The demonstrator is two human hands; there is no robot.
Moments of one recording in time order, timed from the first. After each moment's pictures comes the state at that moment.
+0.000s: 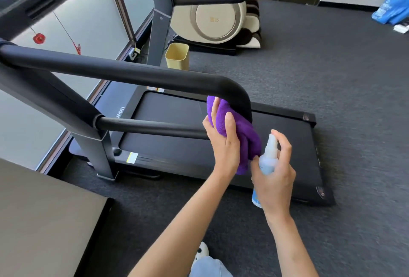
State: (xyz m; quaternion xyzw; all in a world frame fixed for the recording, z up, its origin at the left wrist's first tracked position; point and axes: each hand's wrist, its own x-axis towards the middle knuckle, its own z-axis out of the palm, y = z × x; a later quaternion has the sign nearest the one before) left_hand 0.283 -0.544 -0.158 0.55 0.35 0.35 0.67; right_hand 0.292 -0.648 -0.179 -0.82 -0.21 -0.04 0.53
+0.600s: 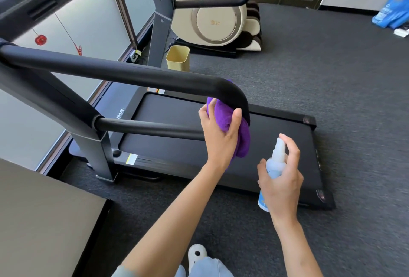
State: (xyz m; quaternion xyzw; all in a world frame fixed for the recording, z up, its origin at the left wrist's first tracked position) left_hand 0.294 -0.527 -0.161 0.61 0.31 0.40 0.60; right_hand 0.300 -0.663 -0.181 -0.83 -0.19 -0.02 0.53
